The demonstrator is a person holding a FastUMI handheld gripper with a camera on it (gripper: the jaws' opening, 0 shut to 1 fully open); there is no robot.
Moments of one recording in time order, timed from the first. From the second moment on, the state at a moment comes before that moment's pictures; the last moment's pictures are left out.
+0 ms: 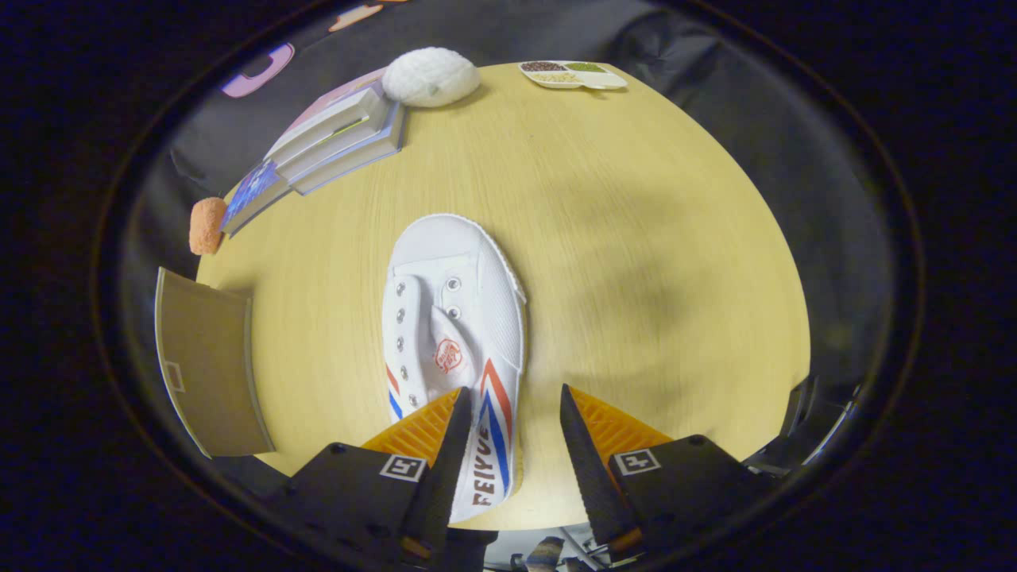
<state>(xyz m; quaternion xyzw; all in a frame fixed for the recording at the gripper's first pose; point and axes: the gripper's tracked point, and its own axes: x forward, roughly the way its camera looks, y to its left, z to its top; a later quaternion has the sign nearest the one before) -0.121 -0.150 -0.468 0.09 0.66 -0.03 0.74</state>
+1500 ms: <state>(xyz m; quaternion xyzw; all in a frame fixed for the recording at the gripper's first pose) -0.152 0.012 -0.400 0.16 0.68 0.05 0.71</state>
